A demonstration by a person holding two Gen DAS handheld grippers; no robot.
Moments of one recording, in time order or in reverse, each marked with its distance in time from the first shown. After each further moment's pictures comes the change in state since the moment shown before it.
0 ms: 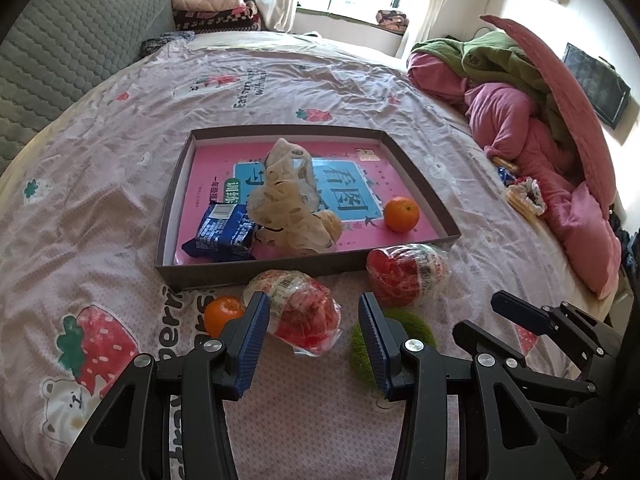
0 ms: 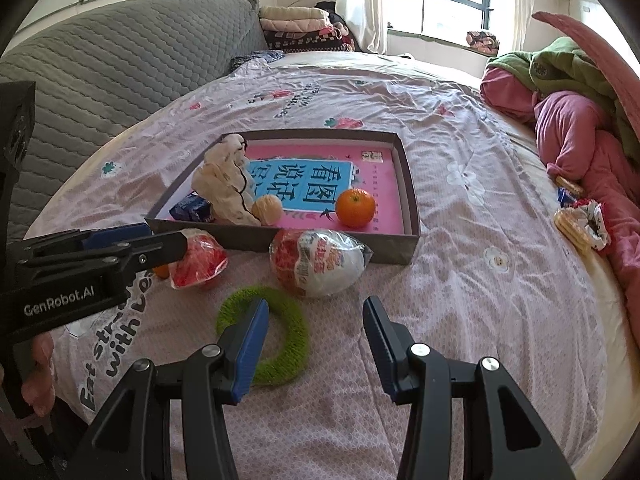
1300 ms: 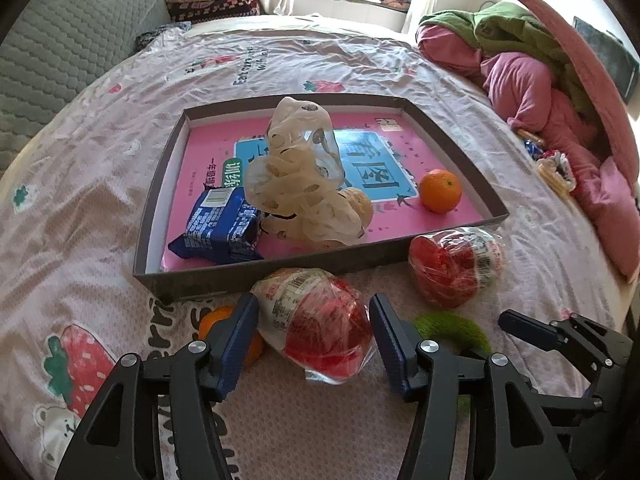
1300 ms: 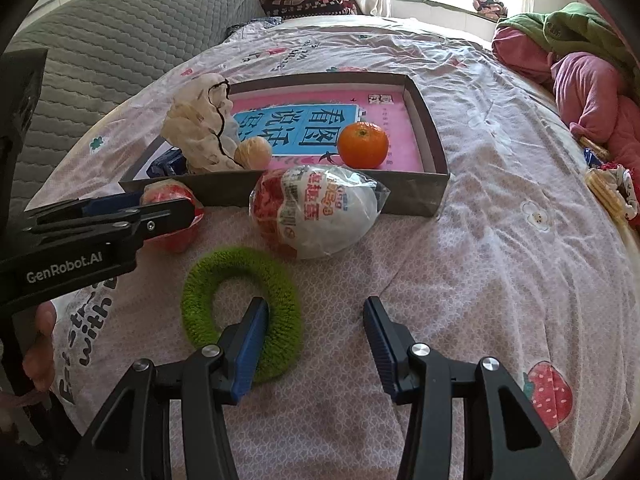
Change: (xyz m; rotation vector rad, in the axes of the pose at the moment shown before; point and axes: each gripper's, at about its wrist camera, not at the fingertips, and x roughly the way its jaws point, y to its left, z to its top) left arm 0.054 0.004 0.002 0.058 0.060 0.067; right arm 0.054 -0.010 -0.018 0.029 0.123 0.045
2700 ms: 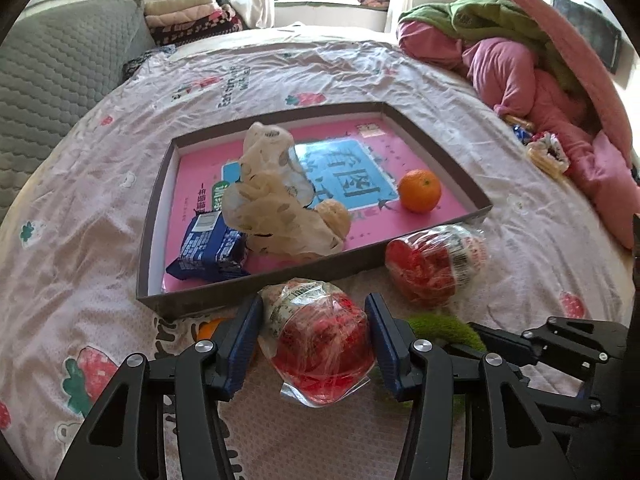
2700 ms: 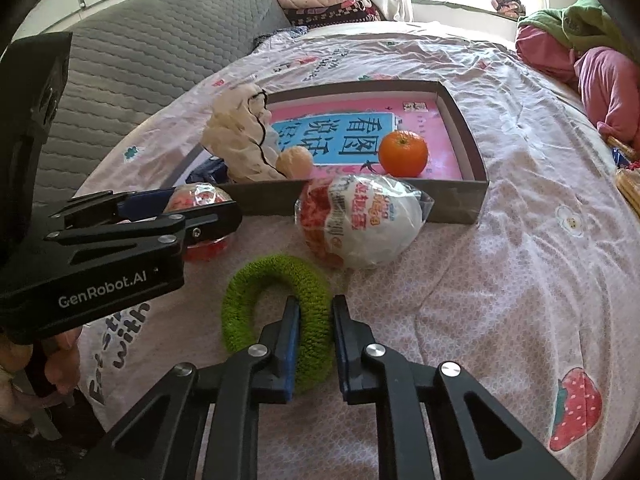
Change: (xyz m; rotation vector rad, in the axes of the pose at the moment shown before) left arm -0.017 -0.018 0.000 0.099 -0.036 0.017; right arm -0.005 0.007 0.001 -0.003 -0.042 0.139
